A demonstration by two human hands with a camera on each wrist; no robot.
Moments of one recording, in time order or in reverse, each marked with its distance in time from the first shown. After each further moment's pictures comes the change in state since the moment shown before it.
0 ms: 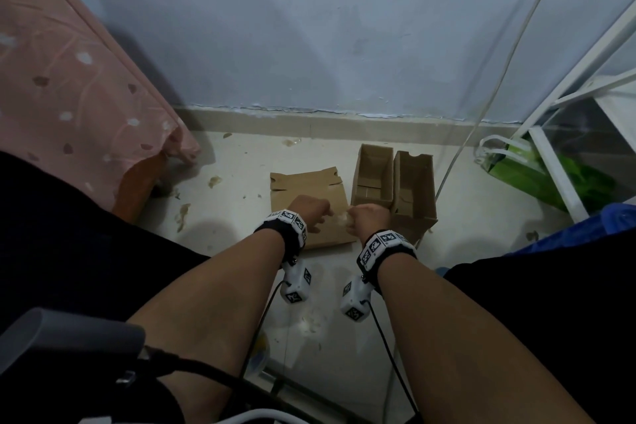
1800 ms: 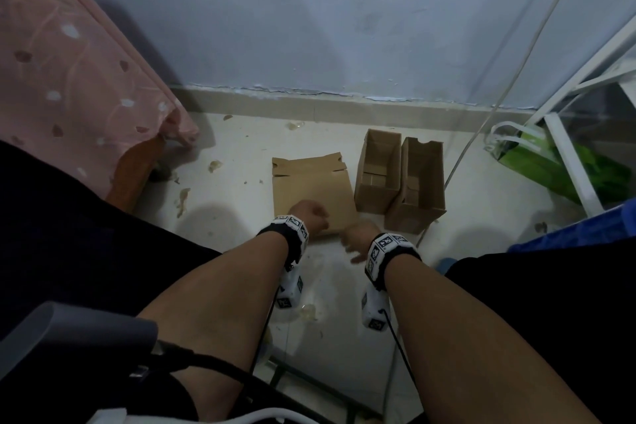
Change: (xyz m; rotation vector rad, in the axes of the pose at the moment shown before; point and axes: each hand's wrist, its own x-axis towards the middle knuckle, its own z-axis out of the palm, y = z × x) left_hand 0.011 -0.044 -0.002 0.442 -0.034 0.112; right_hand 0.000 0.028 0.000 -0.867 -0.465 0.028
